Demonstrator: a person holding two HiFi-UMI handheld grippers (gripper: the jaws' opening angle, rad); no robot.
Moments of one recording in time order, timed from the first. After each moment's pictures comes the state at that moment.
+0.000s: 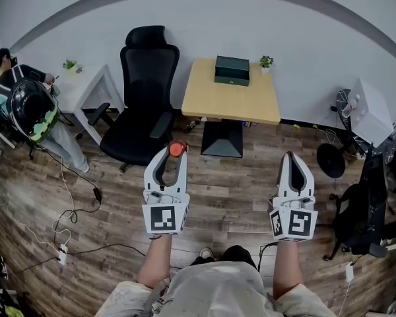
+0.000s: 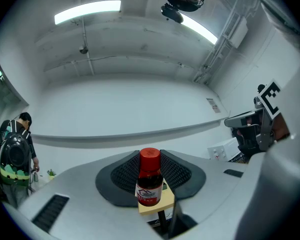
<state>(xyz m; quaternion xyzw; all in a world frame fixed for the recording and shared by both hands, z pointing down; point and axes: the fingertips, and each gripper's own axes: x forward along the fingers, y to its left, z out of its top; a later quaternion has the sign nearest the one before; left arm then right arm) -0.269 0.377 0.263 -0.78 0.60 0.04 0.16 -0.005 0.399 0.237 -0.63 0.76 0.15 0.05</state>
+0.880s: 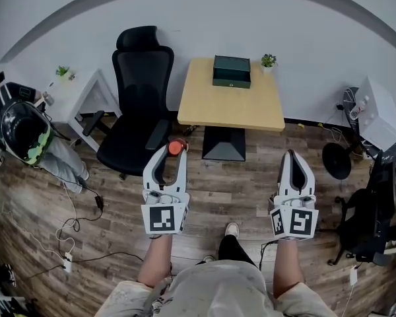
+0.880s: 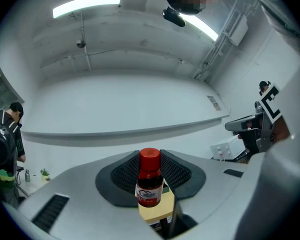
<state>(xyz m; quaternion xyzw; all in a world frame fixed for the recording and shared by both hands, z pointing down) -0.249 0.266 0.266 -0.79 0.59 0.04 0.16 0.017 0.287 0.257 -0.63 0.76 0.12 0.06</state>
